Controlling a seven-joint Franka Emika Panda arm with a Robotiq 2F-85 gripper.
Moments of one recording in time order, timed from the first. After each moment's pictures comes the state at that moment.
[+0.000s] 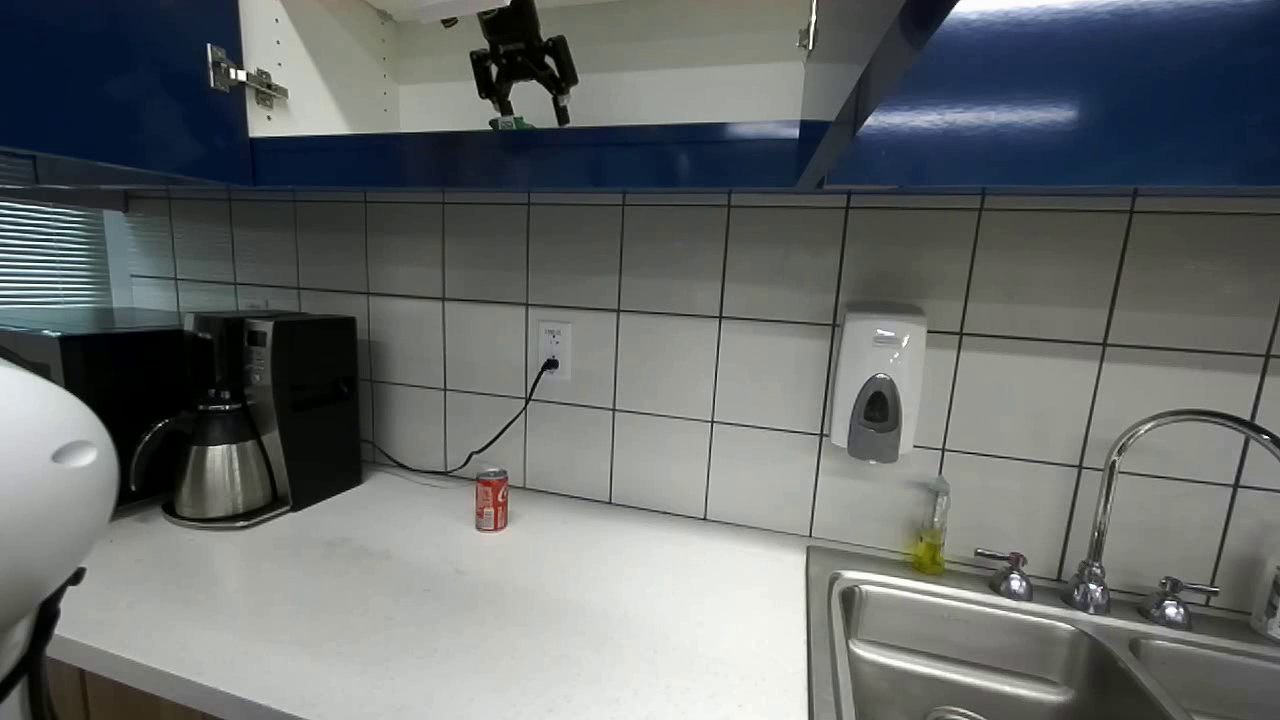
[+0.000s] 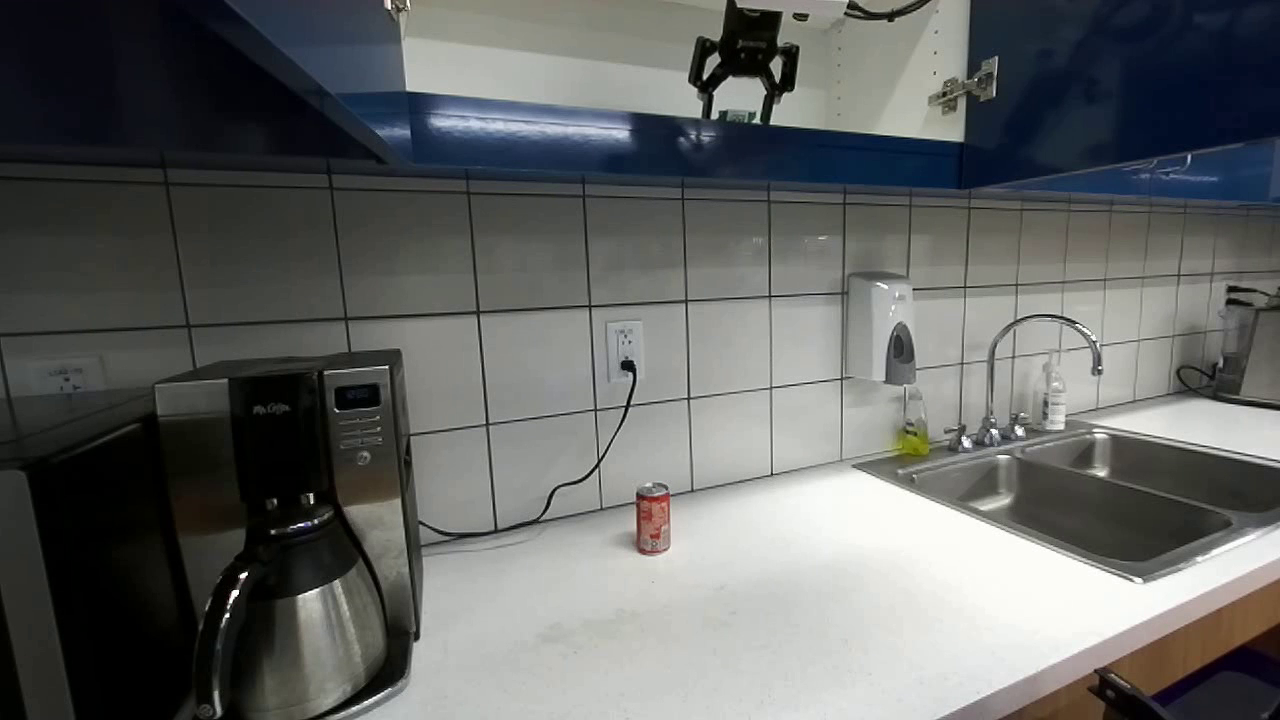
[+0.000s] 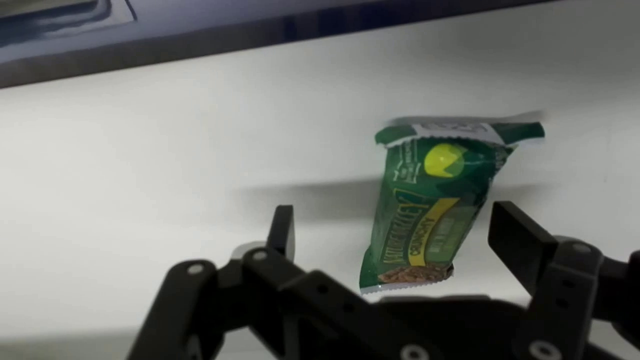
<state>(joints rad) 0.03 0.01 0.05 -1.32 -0.14 1.84 0.20</state>
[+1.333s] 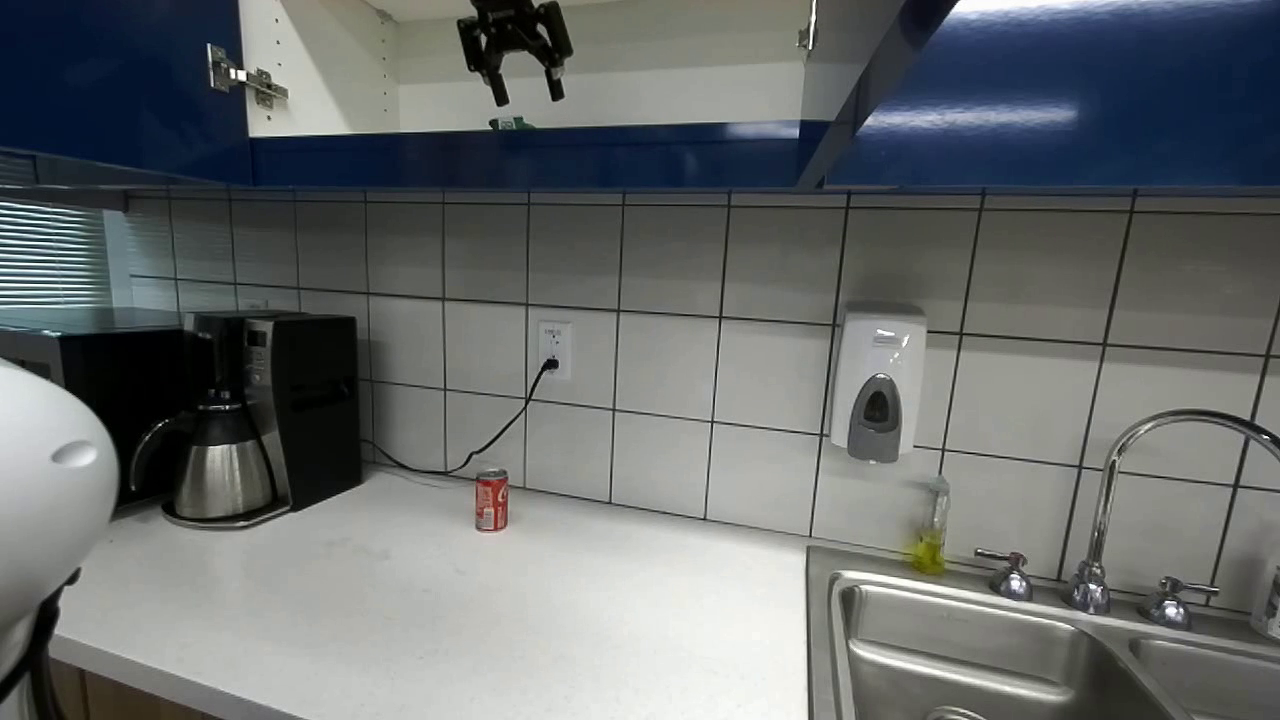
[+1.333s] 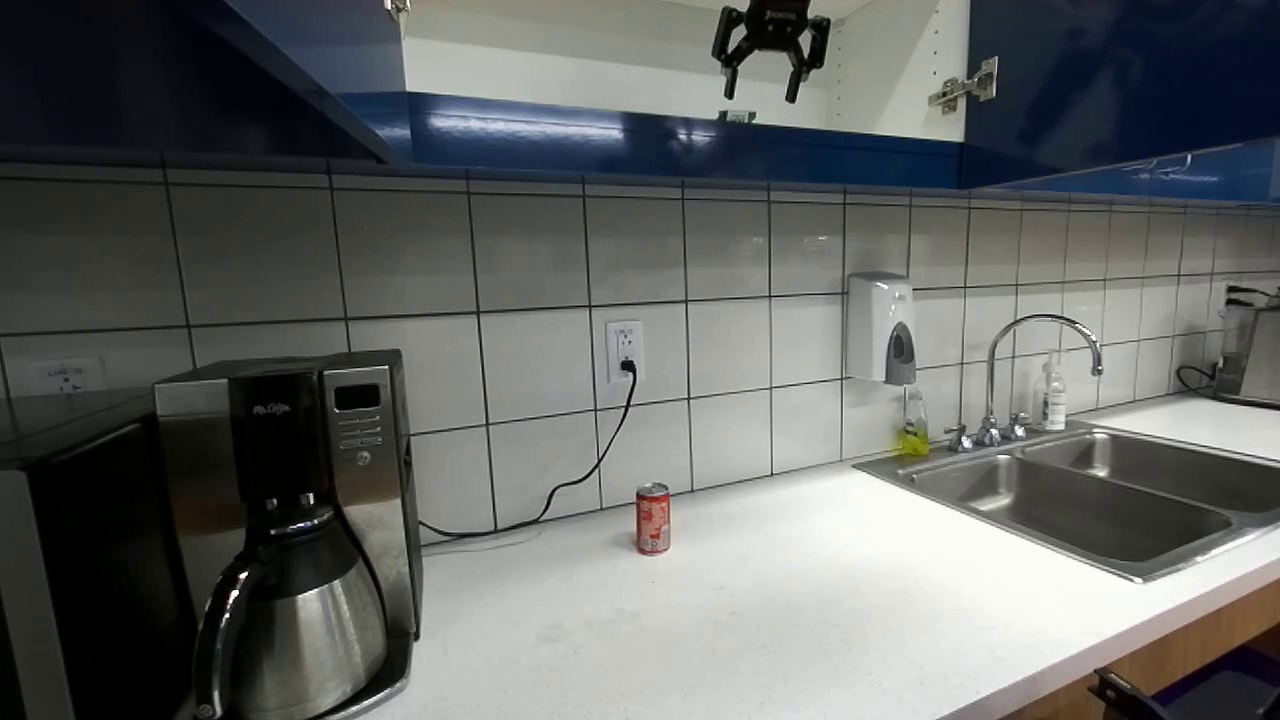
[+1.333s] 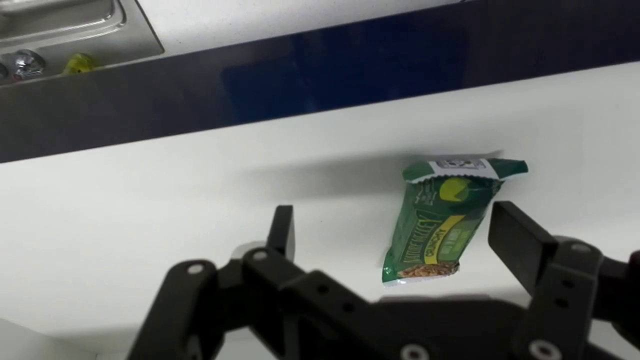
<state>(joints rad) 0.03 -0.15 0.03 -1.47 -0.12 1.87 0.20</state>
